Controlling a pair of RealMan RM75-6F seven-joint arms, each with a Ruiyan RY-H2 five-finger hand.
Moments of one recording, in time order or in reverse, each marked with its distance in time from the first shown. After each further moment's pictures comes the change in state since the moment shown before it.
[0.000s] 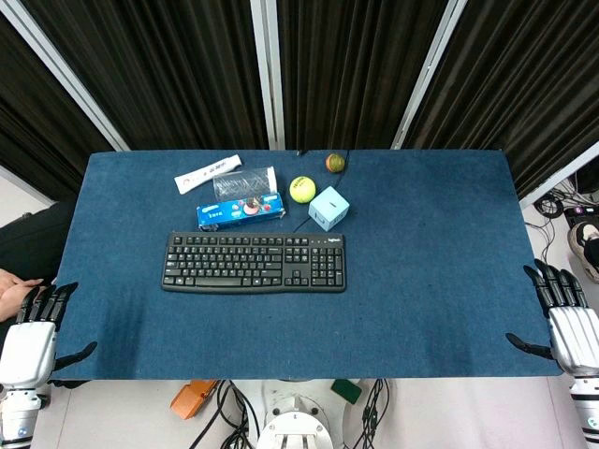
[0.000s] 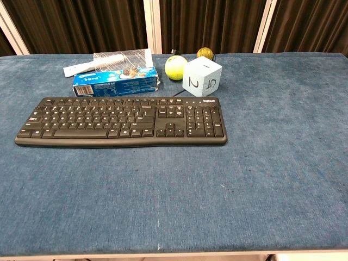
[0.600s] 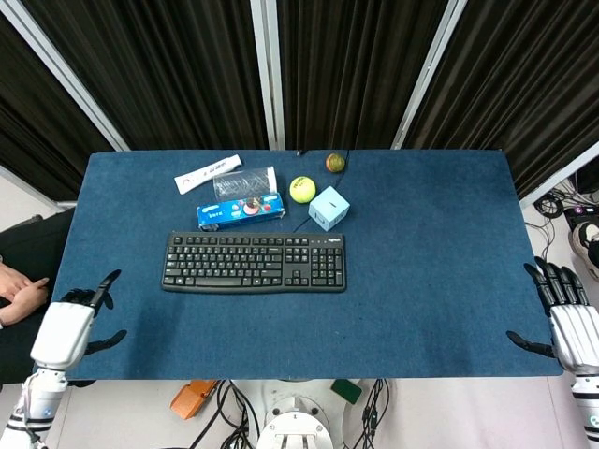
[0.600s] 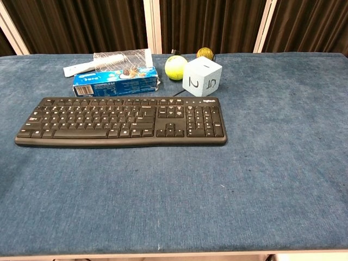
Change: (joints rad) left arm -0.116 0.029 -0.021 -0.082 0.107 -0.108 0.093; right arm 0.007 0.000 0.001 0.020 -0.011 0.008 0.024
